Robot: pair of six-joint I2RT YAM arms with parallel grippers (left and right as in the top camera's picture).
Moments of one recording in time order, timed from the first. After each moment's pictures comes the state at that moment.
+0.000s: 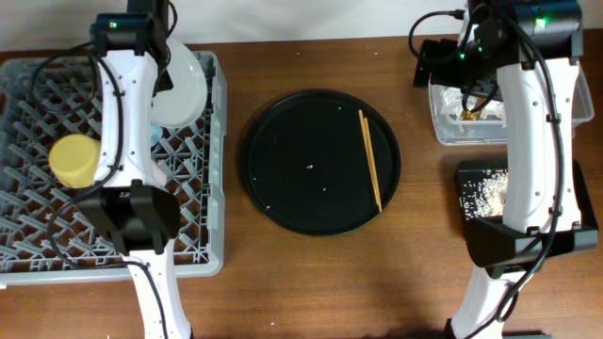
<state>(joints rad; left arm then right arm) -0.02 2.34 2.57 -1.55 -0.53 -0.41 0.07 2.05 2.58 -1.69 0.04 0.29</state>
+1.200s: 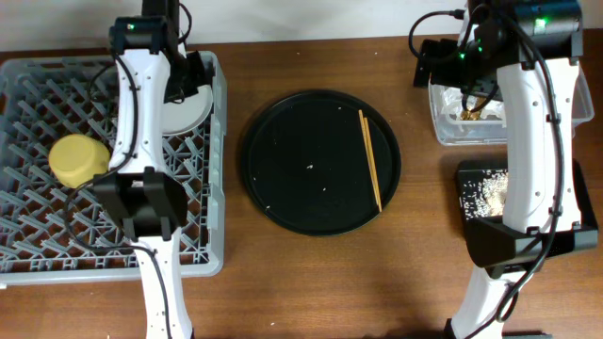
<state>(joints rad) -0.03 2.48 2.66 -1.46 0.04 -0.31 0.07 2.05 2.58 -1.69 0.04 0.29</state>
